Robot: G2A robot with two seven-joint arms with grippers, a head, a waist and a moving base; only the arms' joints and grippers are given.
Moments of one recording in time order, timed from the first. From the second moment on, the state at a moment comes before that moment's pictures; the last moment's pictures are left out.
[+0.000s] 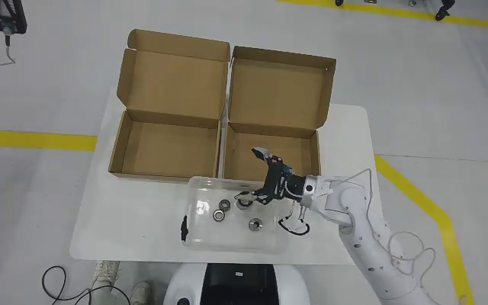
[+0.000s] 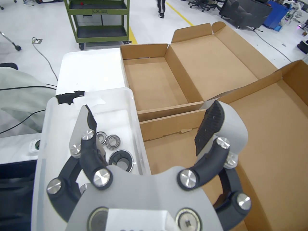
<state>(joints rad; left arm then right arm) 0.11 -0.38 -0.87 -1.29 2.37 -0.77 0.65 -1.25 -1.23 1.09 -1.76 -1.33 -0.86 0.11</state>
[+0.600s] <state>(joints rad) 0.11 -0.38 -0.87 -1.29 2.37 -0.77 0.65 -1.31 -1.20 1.10 -1.79 -1.26 -0.95 0.21</state>
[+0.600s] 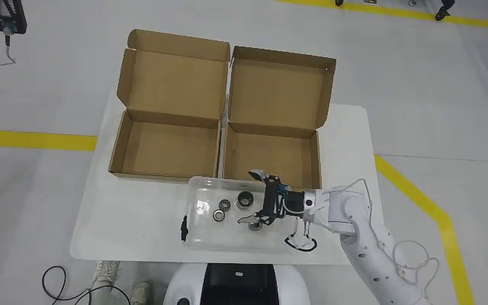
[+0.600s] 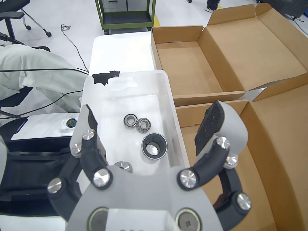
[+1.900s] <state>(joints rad) 0.11 -0.38 -0.87 -1.29 2.37 -0.77 0.65 -1.44 -1.16 1.07 -1.84 -1.42 -0.91 0.31</state>
